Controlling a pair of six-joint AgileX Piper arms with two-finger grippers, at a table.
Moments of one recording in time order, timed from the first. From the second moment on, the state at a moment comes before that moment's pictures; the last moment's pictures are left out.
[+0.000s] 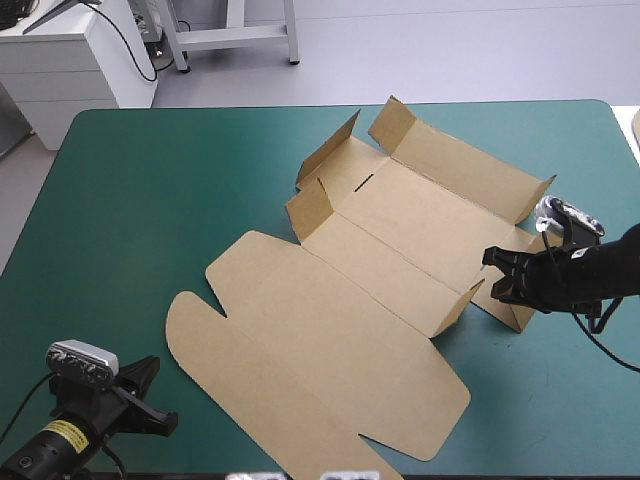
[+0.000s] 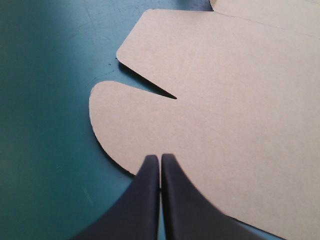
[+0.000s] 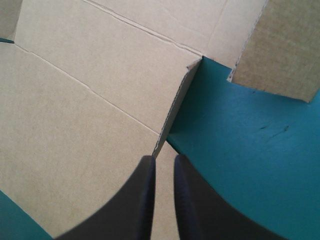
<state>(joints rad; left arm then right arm) -0.38 0.29 -0.39 0.00 0.72 -0.05 -0.13 1.18 -1.04 0.50 1.21 0.07</state>
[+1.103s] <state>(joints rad) -0.38 0.29 -0.39 0.00 0.72 -0.05 0.00 1.55 -1.04 0.56 1.03 0.11</state>
